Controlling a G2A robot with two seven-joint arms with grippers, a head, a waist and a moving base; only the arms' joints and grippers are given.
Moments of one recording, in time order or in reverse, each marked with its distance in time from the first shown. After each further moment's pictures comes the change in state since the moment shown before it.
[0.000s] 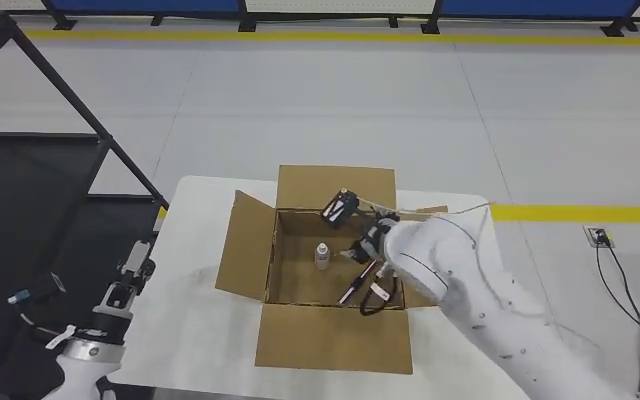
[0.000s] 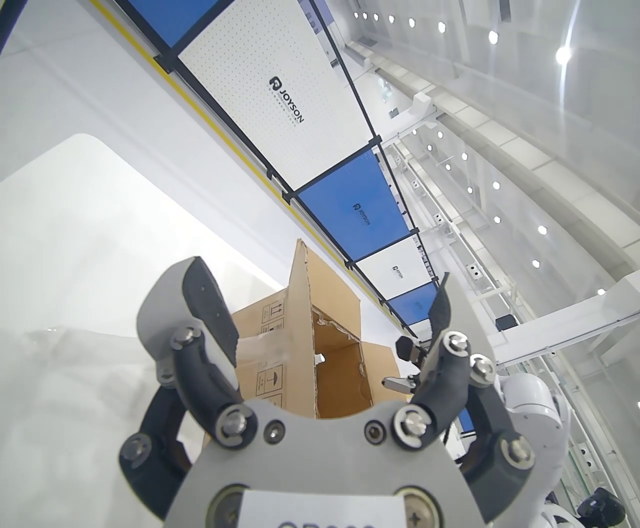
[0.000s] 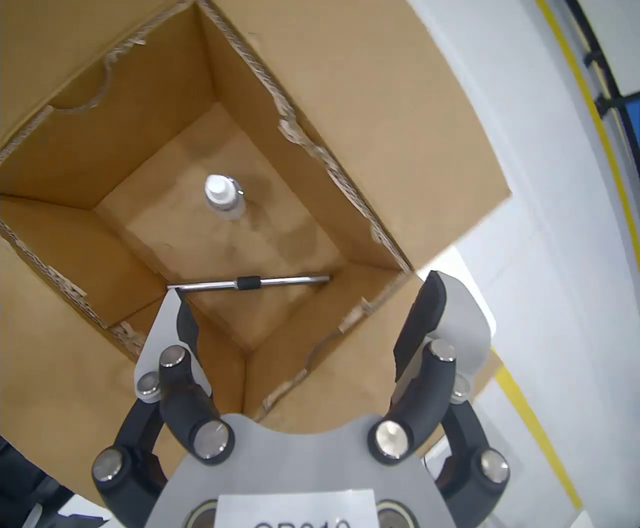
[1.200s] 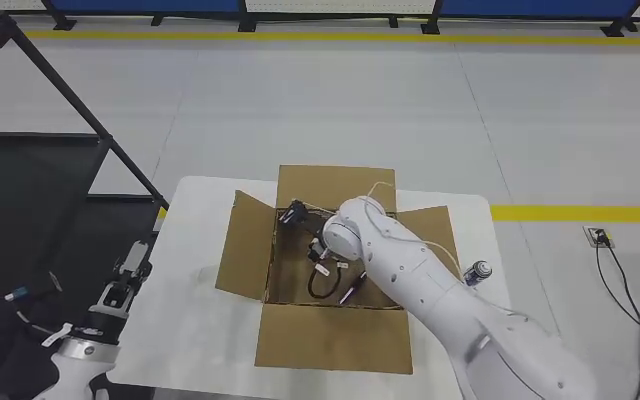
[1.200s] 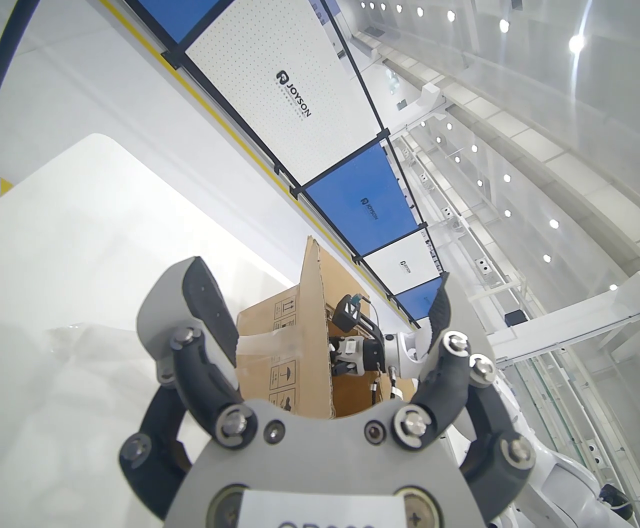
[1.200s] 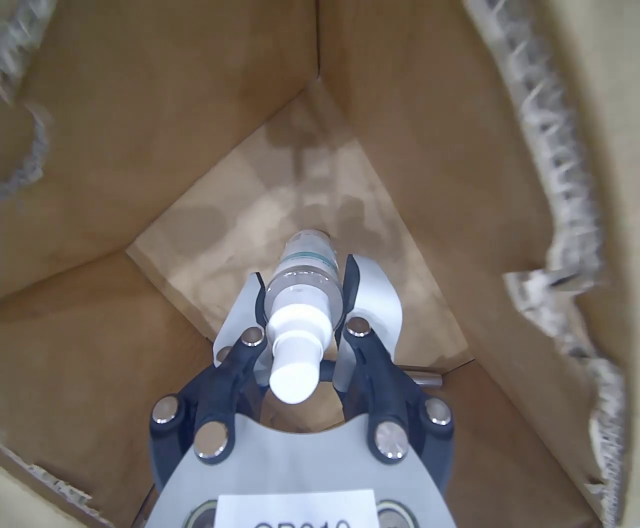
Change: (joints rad) left arm -0.012 0.012 -0.017 0.014 0.008 0.008 -0.040; right arm 0.307 -0.411 -0.339 0.968 0.297 -0.124 -0.308
